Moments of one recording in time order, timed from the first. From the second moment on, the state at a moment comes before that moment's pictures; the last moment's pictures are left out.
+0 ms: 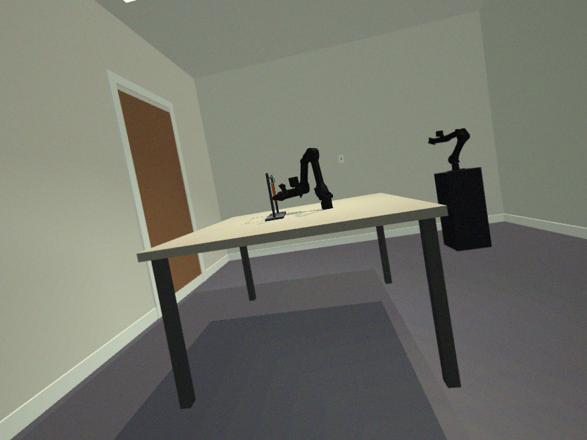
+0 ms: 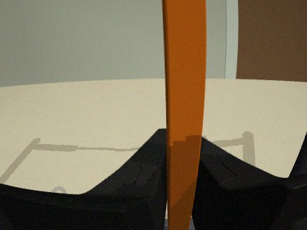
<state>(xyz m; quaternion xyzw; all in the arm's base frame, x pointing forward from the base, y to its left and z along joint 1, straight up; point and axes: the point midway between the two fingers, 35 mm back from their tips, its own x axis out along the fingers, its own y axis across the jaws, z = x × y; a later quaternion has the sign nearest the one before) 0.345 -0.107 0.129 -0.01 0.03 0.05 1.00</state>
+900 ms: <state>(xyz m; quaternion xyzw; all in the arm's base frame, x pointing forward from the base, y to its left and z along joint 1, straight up) 0.344 -0.106 0.141 -0.01 0.03 0.05 1.00</state>
